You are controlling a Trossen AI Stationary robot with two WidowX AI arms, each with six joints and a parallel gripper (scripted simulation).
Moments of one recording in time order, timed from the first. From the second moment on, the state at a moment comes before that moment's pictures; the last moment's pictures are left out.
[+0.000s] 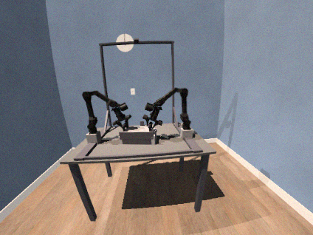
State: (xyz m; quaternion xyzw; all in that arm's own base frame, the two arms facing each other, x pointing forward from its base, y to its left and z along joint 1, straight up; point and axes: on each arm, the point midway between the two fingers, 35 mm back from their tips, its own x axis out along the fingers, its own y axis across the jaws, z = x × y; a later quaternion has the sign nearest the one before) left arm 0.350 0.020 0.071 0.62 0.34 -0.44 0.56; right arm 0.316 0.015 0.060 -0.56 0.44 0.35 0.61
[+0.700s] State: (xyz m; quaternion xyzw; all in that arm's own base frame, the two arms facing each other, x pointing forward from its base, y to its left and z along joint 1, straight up) left arm 0.330 0.021 0.129 0.61 0.34 -0.43 0.57; right arm 0.298 0.019 0.116 -0.55 0.44 0.34 0.63
